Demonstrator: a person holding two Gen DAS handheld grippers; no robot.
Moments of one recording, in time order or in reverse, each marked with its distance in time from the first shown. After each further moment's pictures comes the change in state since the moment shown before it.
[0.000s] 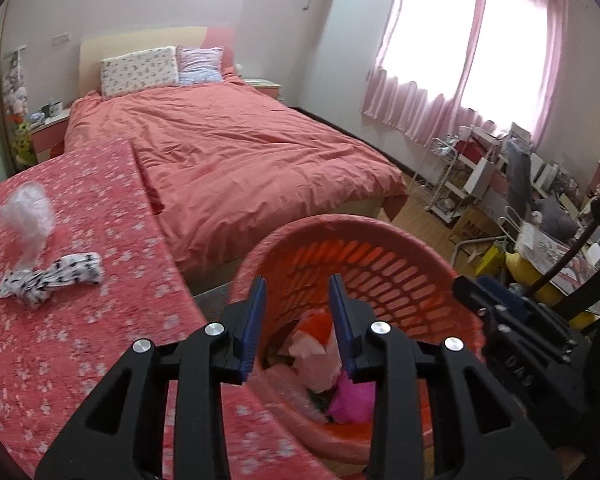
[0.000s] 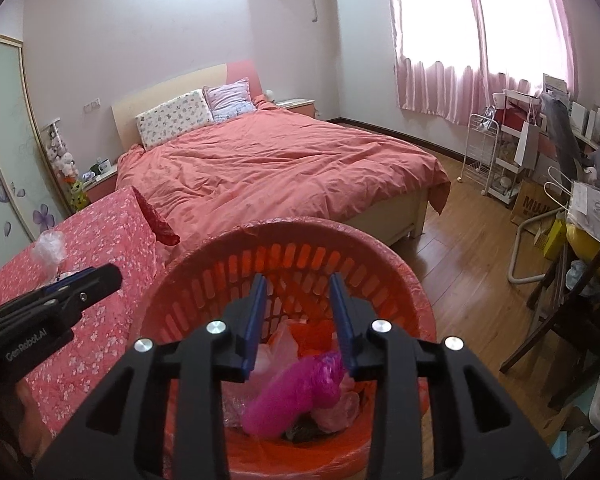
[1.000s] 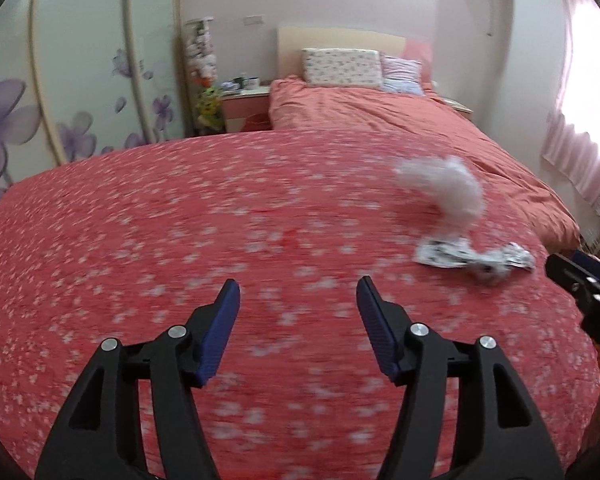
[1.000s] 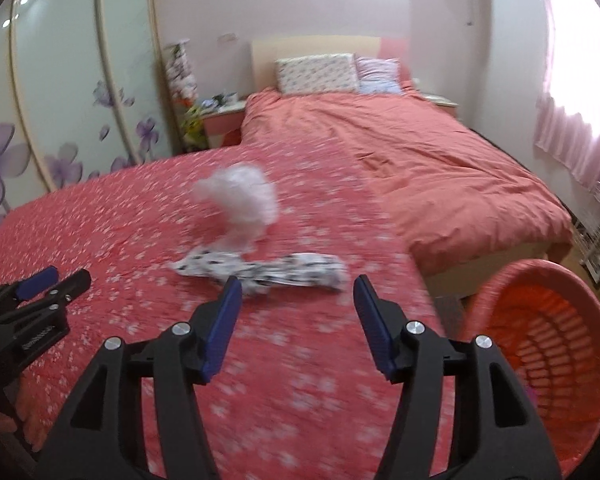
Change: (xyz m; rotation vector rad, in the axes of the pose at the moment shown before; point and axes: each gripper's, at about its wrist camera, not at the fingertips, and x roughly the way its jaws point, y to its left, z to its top) left arm -0.132 0.275 -0.054 -0.271 -0.028 0.586; right arm 0.030 0.301 -0.019 -0.361 0.124 0.343
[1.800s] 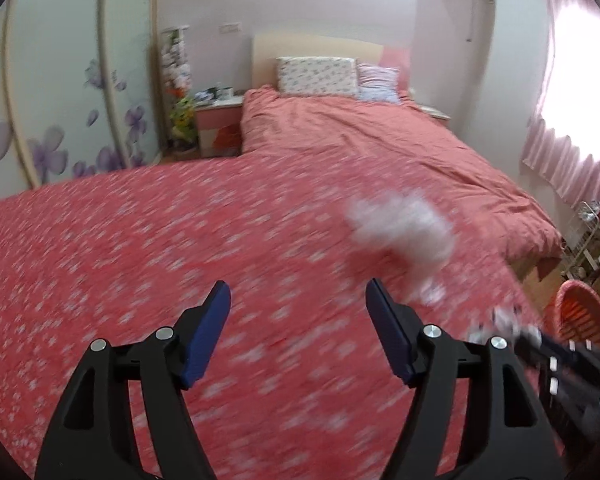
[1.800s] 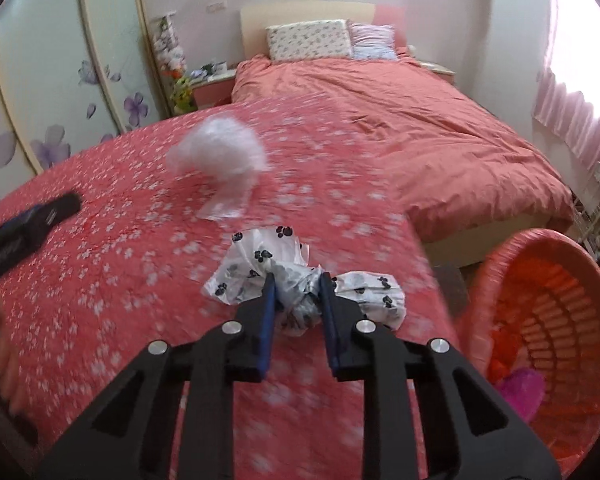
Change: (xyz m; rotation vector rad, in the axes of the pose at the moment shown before) left arm 0.021 -0.060 0.046 0.042 -0.038 -0.103; right arm 0.007 -0.043 -0.018 0.058 0.094 -0.056
